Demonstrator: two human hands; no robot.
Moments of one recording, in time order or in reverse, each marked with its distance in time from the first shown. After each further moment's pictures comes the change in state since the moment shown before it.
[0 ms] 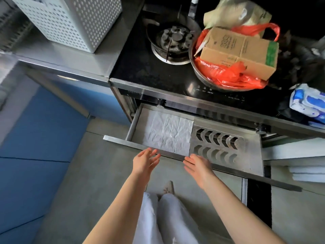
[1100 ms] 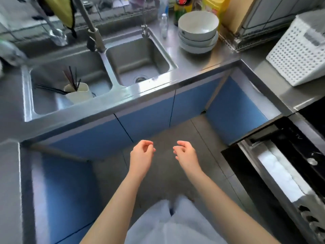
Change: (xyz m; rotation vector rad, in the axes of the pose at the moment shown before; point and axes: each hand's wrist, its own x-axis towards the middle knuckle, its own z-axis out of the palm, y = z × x) left_hand -0.226 0.031 -0.480 0.149 0.706 0.537; right_hand -0.269 0.329 0.312 -1.161 -0.683 -0.542
